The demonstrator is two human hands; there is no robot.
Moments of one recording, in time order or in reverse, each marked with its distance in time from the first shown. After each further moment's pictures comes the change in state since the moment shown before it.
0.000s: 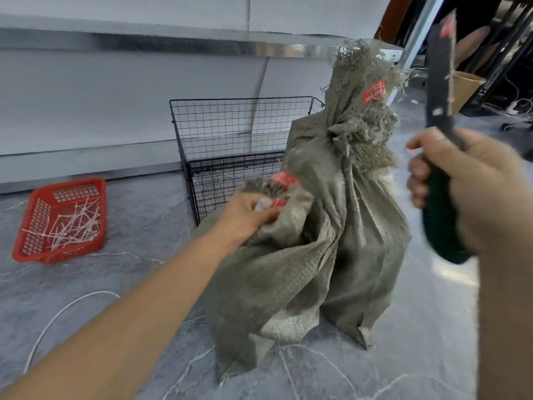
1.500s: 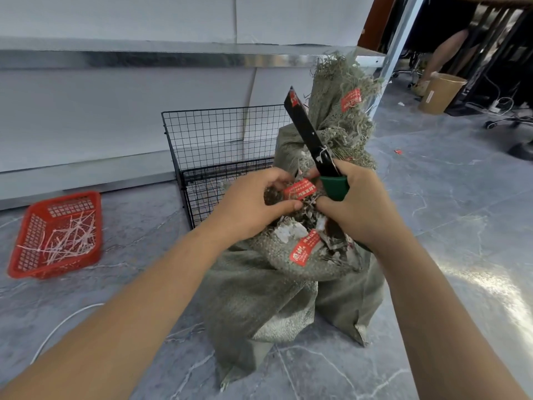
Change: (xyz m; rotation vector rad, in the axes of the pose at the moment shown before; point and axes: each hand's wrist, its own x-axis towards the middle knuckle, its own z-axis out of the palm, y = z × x) left_hand -0.026 0.054 -0.001 0.531 -0.039 0.396; right_hand -0.005 0.026 0.044 -0.586 -0.202 -0.164
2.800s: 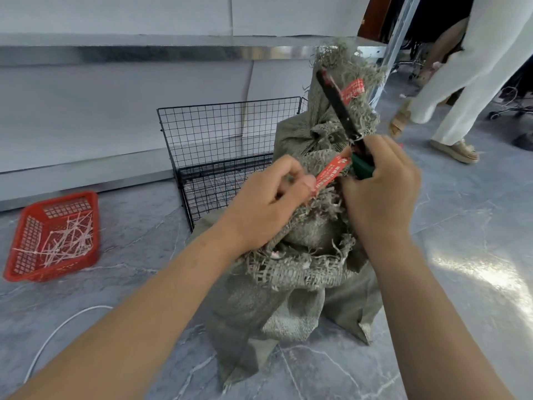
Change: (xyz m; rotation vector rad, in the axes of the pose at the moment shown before) left_hand -0.004 0.010 0.009 -0.296 -0.004 0.166; right_hand 0.009 0.009 0.010 -0.356 0.665 -0.202
